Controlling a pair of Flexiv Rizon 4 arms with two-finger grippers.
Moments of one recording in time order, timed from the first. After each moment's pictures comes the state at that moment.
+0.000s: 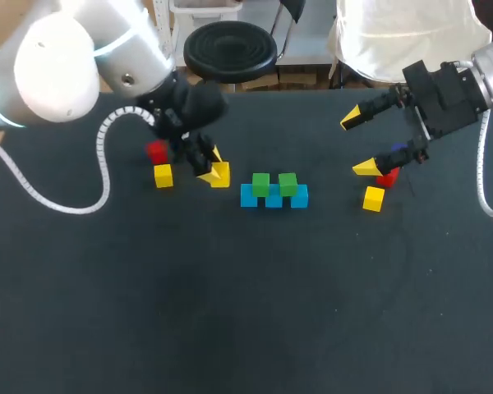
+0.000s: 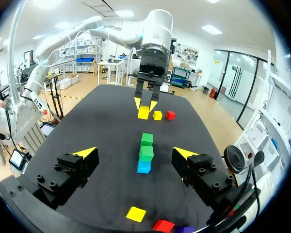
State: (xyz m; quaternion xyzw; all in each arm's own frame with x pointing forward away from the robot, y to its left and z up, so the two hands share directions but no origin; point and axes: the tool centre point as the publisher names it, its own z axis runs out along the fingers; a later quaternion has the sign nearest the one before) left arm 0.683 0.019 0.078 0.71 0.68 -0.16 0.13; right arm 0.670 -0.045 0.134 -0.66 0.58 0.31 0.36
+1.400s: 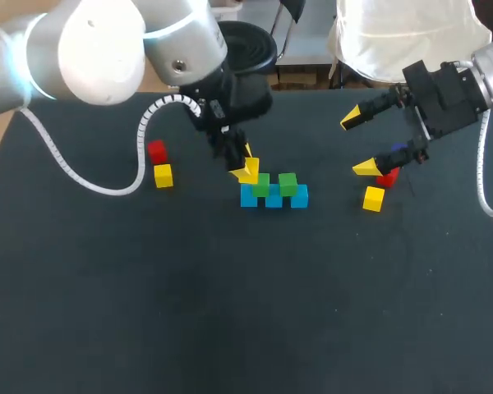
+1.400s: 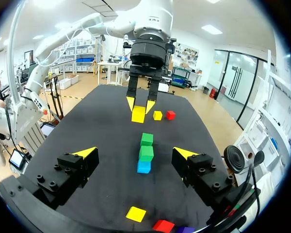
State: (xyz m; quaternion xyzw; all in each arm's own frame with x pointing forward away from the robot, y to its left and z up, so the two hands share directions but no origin) left arm 0.670 -0.028 0.101 0.72 0.67 -0.12 0.10; right arm 0.670 -0.045 0.134 -0.66 0.58 0.31 0.36
